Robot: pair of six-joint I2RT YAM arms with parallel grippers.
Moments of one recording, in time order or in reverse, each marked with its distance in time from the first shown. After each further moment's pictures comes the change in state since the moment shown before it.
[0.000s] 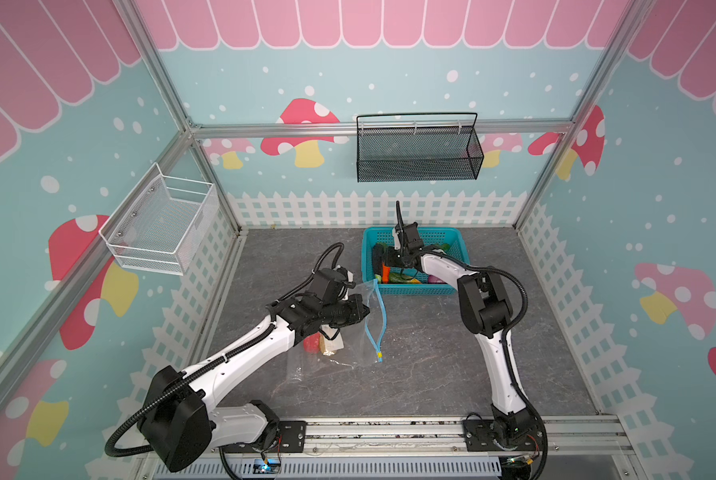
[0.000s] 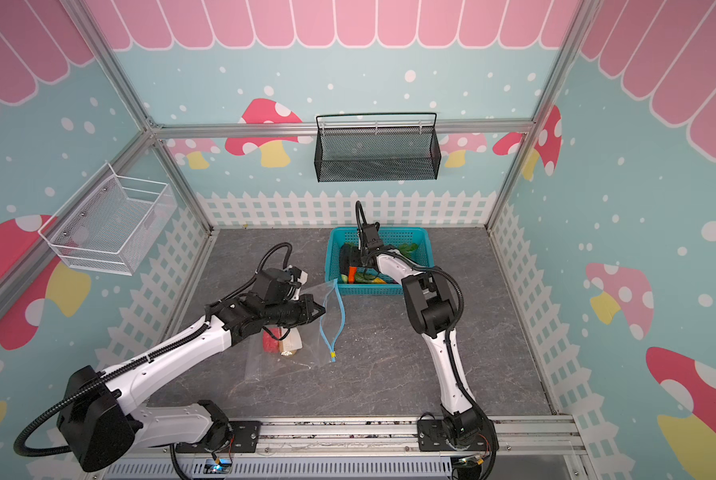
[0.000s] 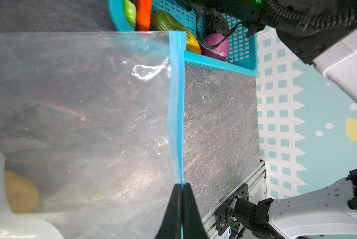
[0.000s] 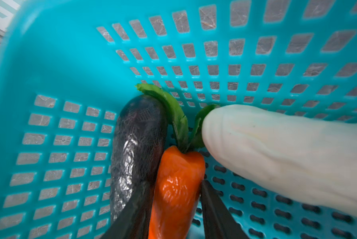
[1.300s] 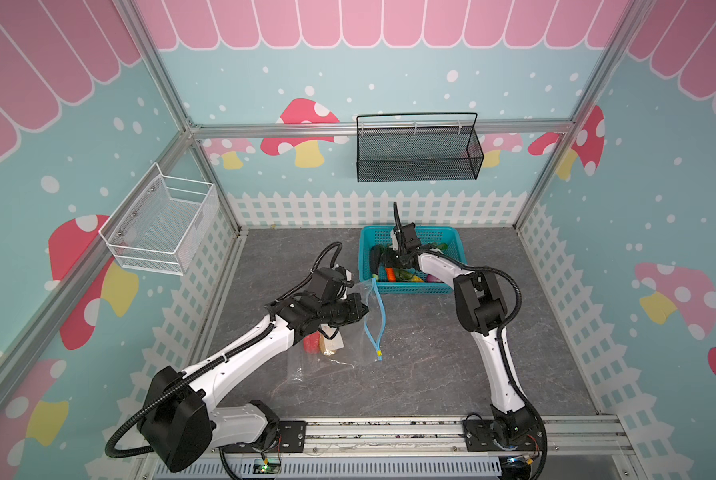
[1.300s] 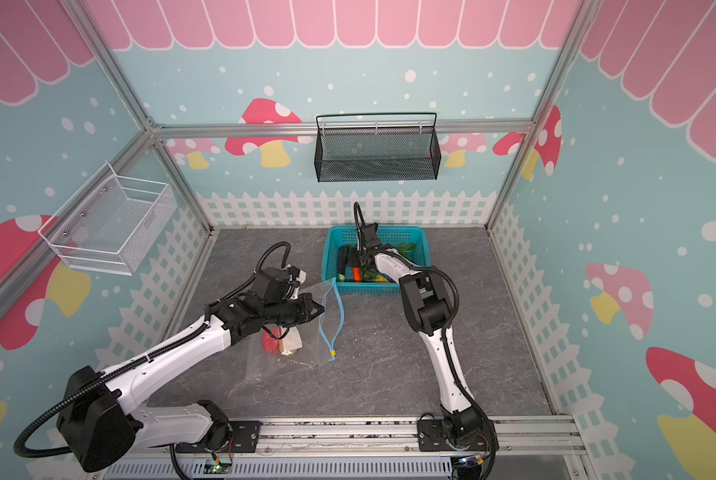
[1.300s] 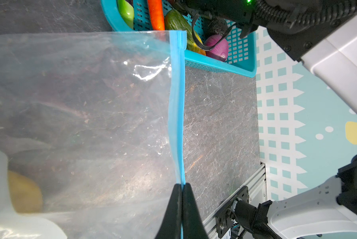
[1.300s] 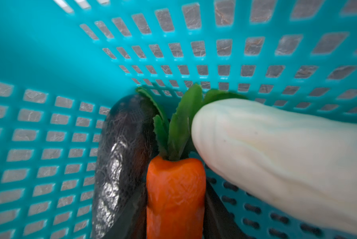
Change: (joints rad) left arm 0.013 0.000 -0.003 0.006 0.000 -0.001; right arm -0.001 0.042 0.065 -0.051 -0.011 -0.006
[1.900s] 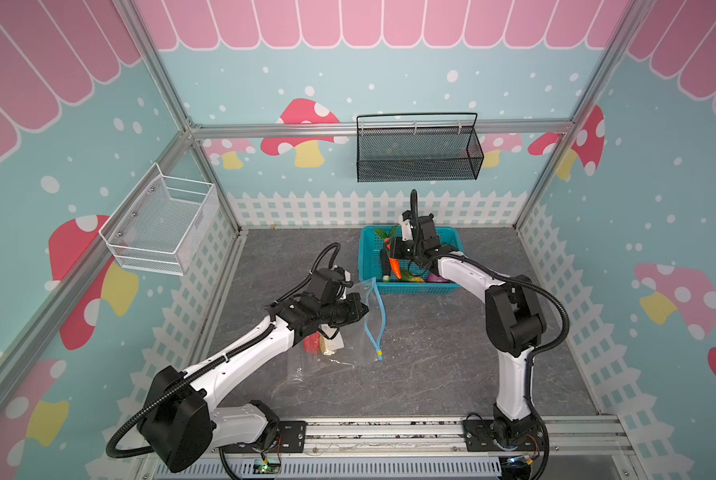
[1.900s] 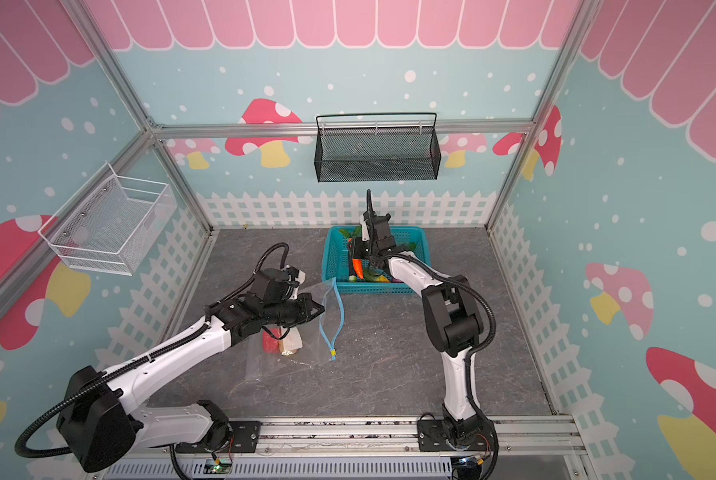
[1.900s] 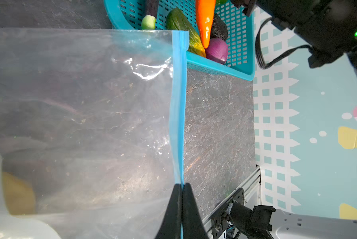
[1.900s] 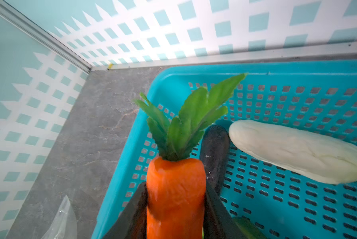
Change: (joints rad) left arm 0.008 0.000 -0.017 0.029 0.013 -0.034; right arm 0.000 -0.390 -0.381 0.275 -0.098 -0.002
